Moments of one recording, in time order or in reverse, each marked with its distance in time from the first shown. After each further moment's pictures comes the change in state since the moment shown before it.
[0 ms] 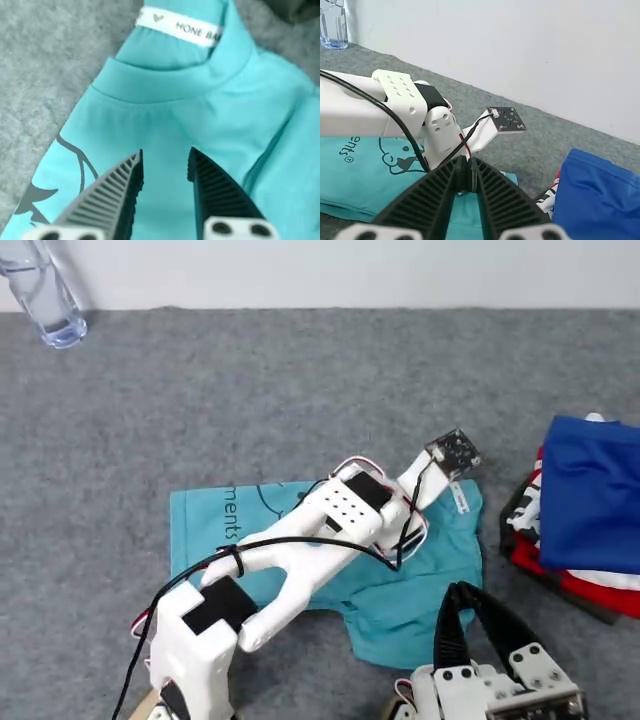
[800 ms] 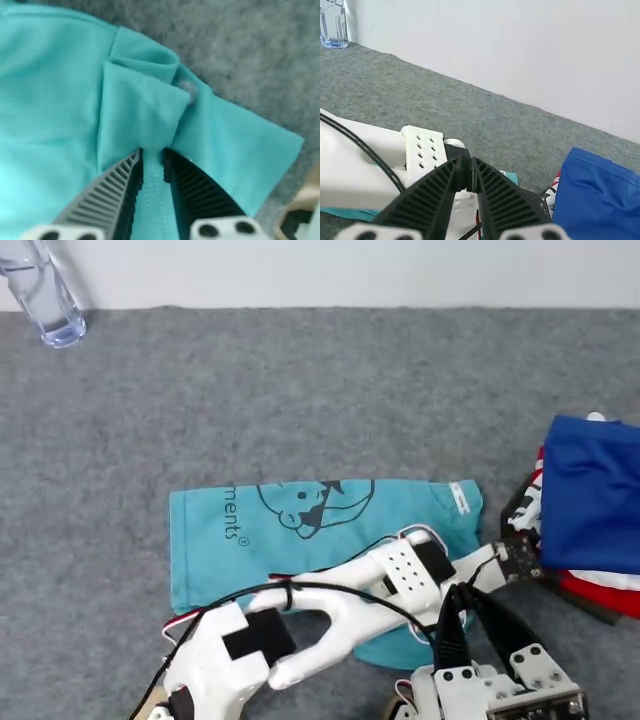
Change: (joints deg) left arm 16.3 5.4 -1.2 10.5 -2.3; right arm 0.0 0.0 0.0 0.2 0.0
